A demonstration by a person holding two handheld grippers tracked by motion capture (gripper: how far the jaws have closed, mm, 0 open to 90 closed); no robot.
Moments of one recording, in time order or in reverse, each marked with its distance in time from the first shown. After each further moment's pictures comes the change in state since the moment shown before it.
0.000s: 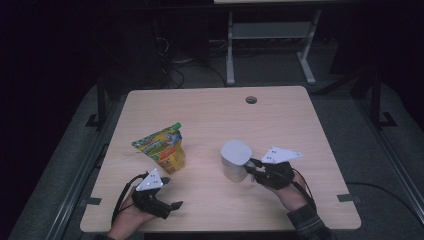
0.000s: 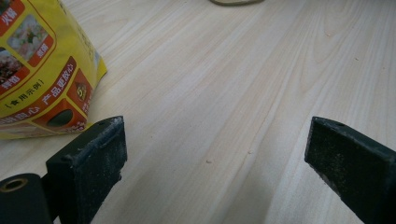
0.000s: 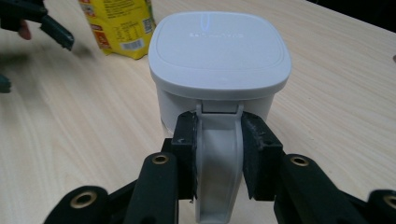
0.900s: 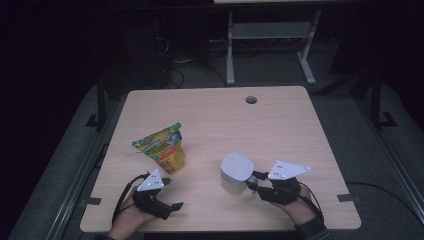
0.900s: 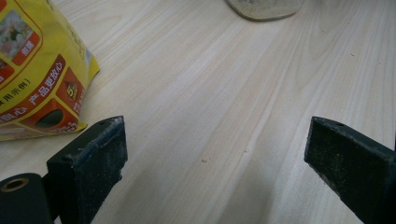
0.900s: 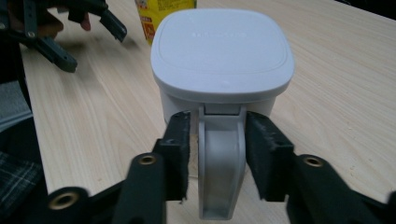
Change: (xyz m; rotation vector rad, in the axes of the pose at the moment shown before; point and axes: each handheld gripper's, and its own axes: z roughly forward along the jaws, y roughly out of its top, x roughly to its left) left arm -0.001 -0.001 0.001 0.006 -0.014 0.007; right arm 0.015 -0.022 -0.021 -0.037 0.099 -0.024
